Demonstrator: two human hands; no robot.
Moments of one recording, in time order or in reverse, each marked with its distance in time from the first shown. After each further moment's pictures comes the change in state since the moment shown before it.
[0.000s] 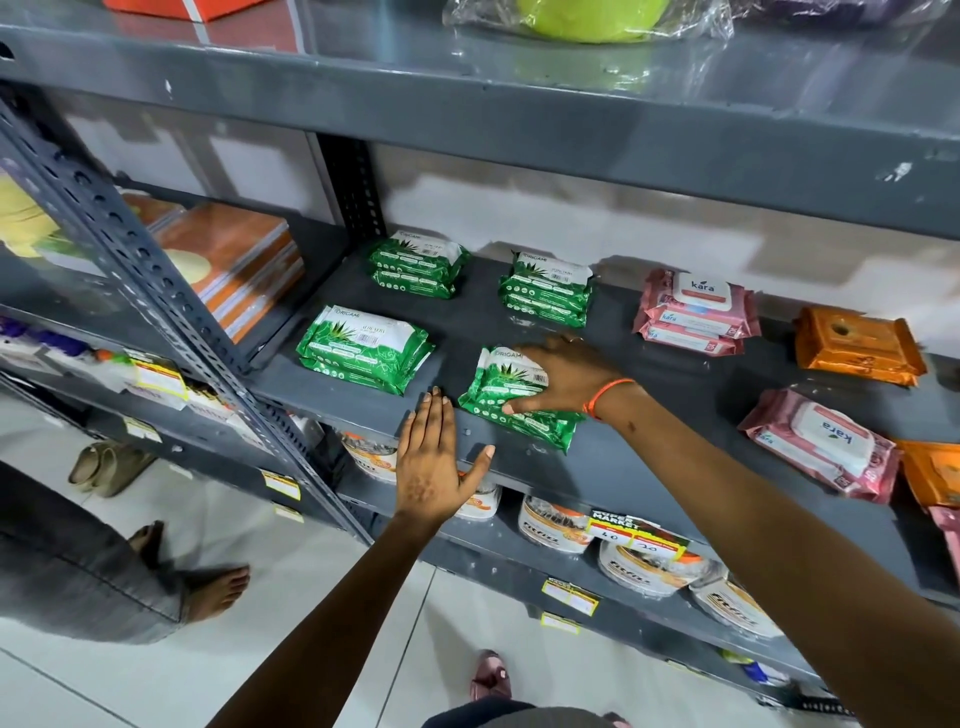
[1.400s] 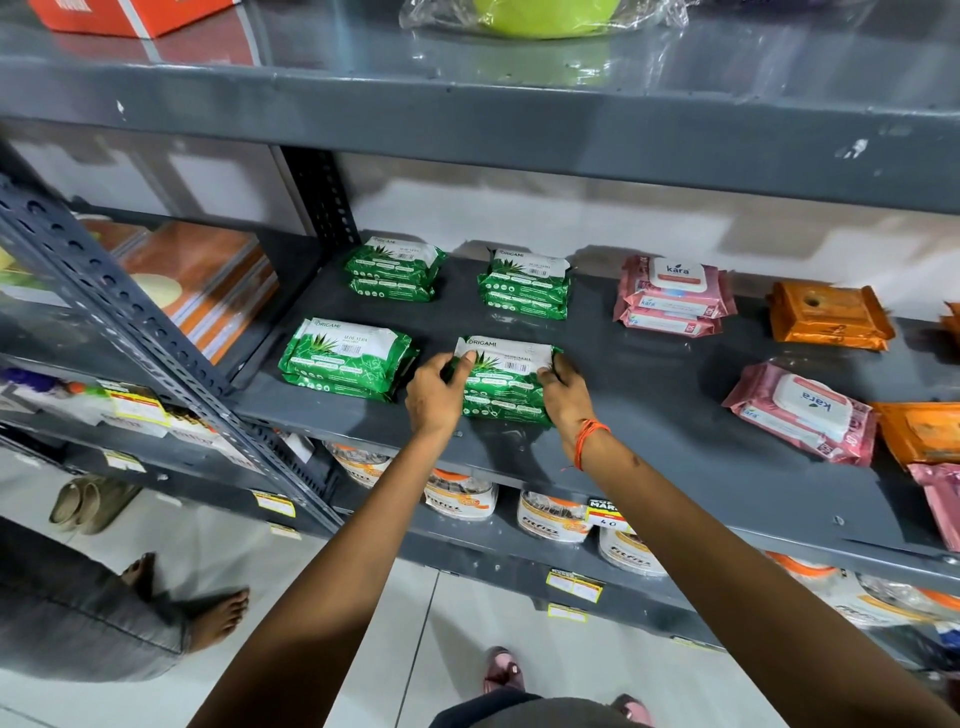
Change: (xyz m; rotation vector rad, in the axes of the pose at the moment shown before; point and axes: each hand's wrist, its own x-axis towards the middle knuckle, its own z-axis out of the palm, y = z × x) left_hand 0.078 0.035 -0.050 -0.759 0.038 -0.387; right_hand -0.017 -0.033 0.037 1.390 0.346 0.639
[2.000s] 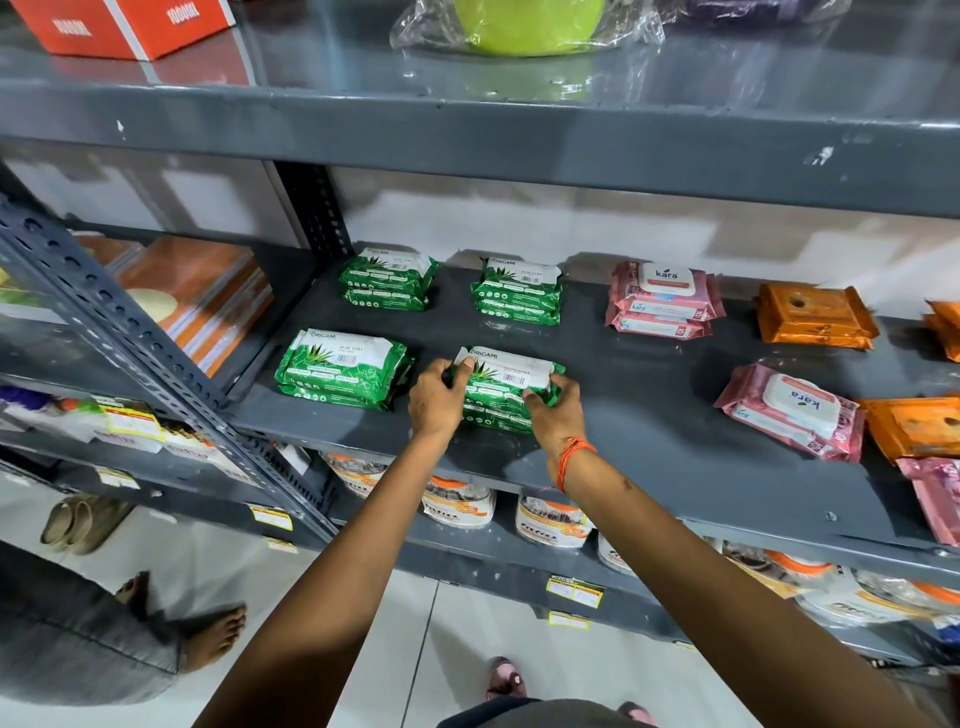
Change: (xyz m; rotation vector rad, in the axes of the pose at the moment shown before) left_hand 0.000 0.008 -0.001 0.051 -0.081 -0.012; right_hand -0.026 0.001 0.002 0.045 0.111 0.044
